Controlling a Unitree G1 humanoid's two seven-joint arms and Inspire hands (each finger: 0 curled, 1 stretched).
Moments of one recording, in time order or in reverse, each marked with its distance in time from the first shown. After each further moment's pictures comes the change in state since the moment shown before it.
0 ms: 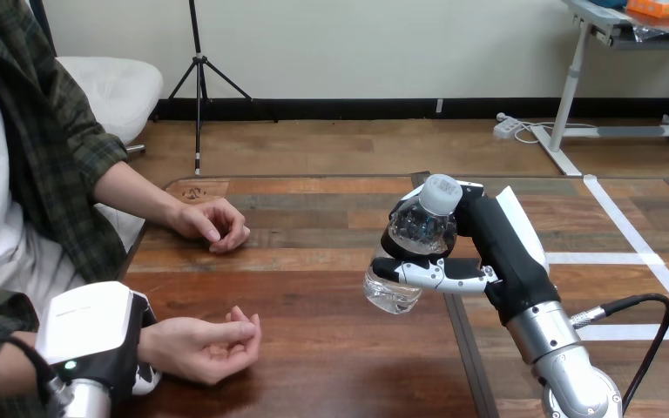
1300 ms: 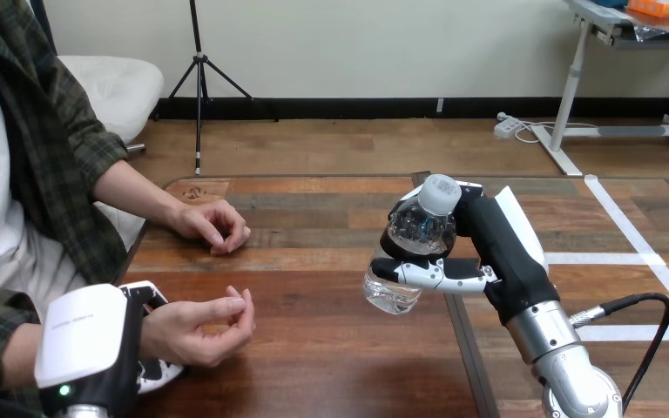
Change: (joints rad) left arm 0.007 -0.033 0.029 0.233 -0.147 -0.374 0.442; right arm 0.000 0.000 0.000 -0.004 0.001 0.007 0.006
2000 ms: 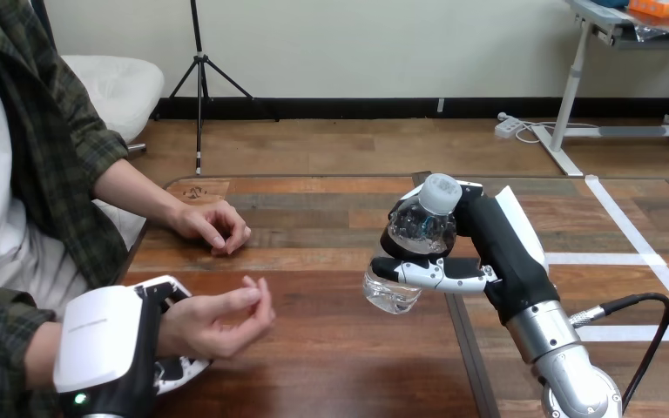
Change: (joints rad) left arm 0.000 -0.043 -0.010 0.047 -0.009 -0.158 0.123; right arm 0.000 0.001 0.000 -0.001 0.003 0.000 0.000
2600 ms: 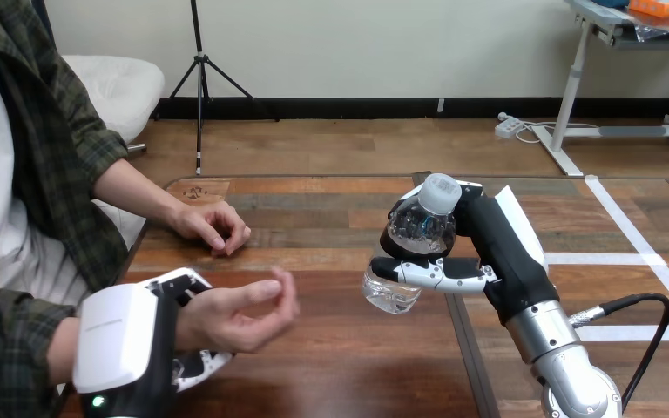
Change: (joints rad) left arm -0.003 -0.047 -0.016 0.007 0.007 -0.072 0.073; right arm 0.000 0.001 0.000 -0.001 0.000 0.000 0.000
